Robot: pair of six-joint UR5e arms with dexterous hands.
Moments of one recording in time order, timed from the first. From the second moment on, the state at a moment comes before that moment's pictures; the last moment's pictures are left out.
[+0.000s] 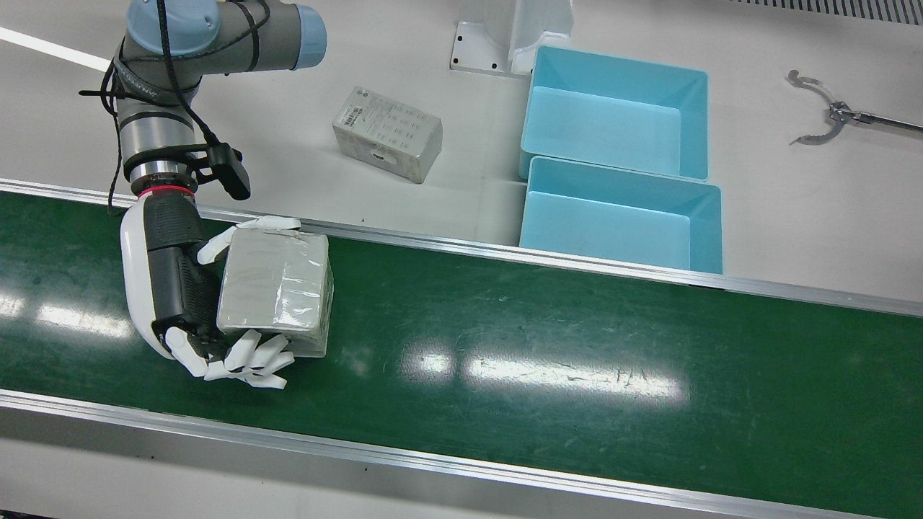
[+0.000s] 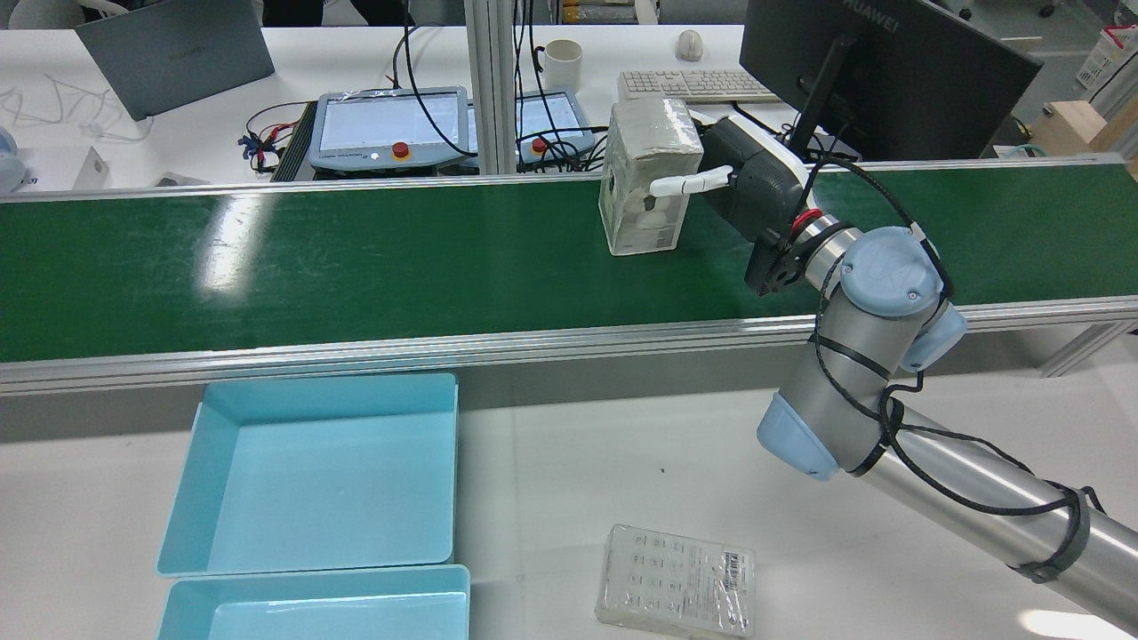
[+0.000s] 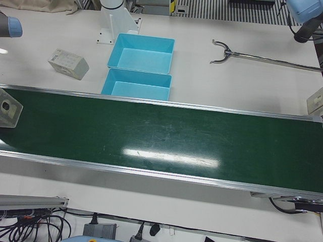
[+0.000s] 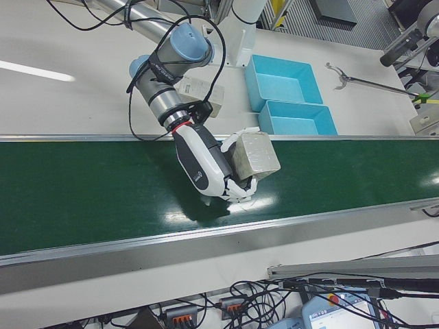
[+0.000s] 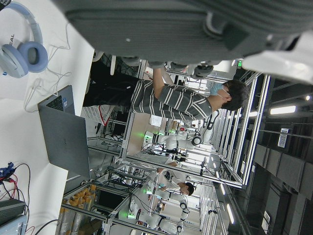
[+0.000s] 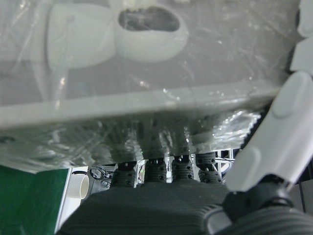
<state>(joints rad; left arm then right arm) -1.82 -1.81 -1.72 0.52 1.92 -0.16 0.88 -1.01 1.66 -3.48 -1.23 -0.20</state>
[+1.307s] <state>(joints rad) -1.82 -1.81 -1.72 0.52 1.92 -0.16 0.44 -0.87 1.93 -3.49 -0.94 -0.31</state>
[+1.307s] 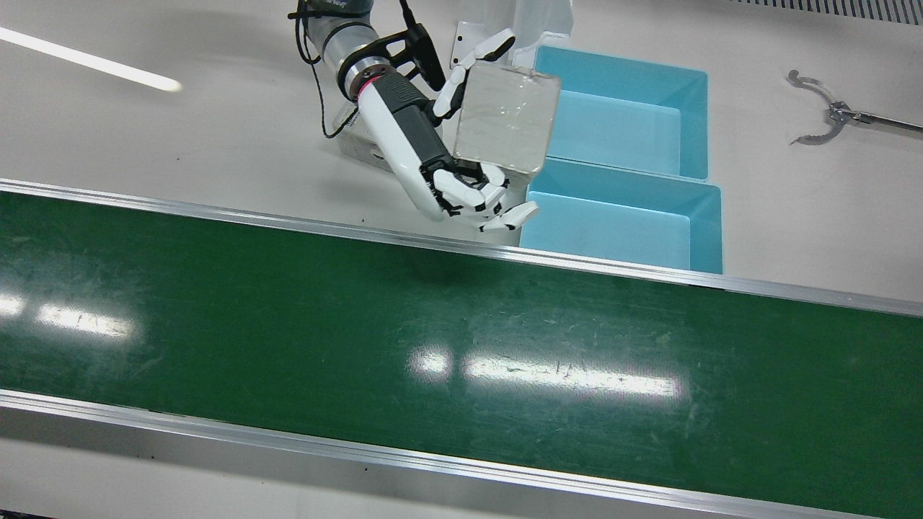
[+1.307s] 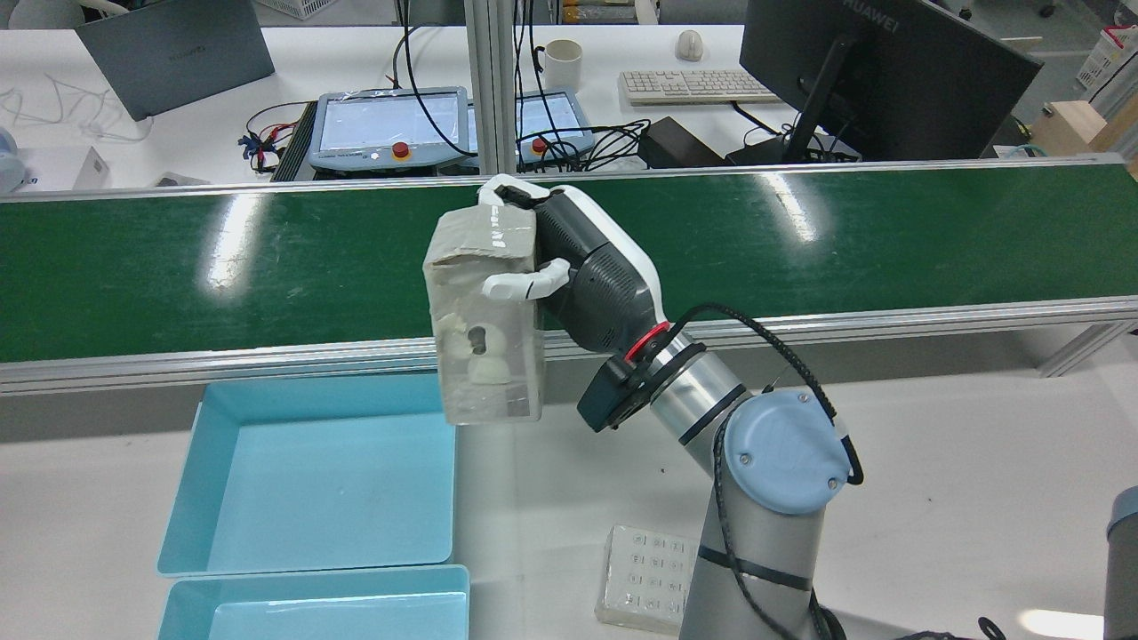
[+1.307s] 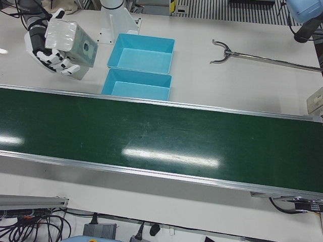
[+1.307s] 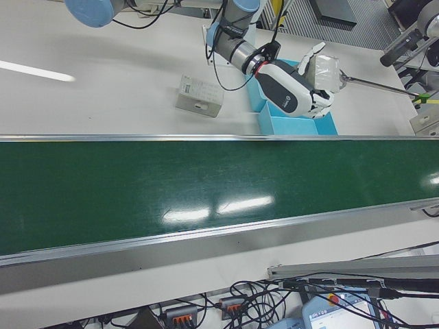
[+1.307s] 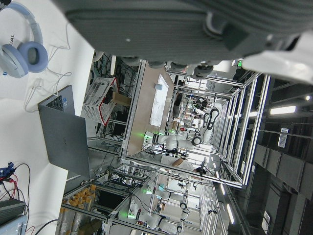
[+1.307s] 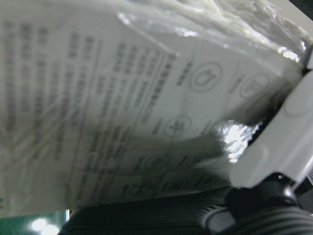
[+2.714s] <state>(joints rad) -1.82 -1.81 -1.72 0.52 1.92 -0.16 0.25 -0.80 1.94 -3.48 -0.76 -0.54</state>
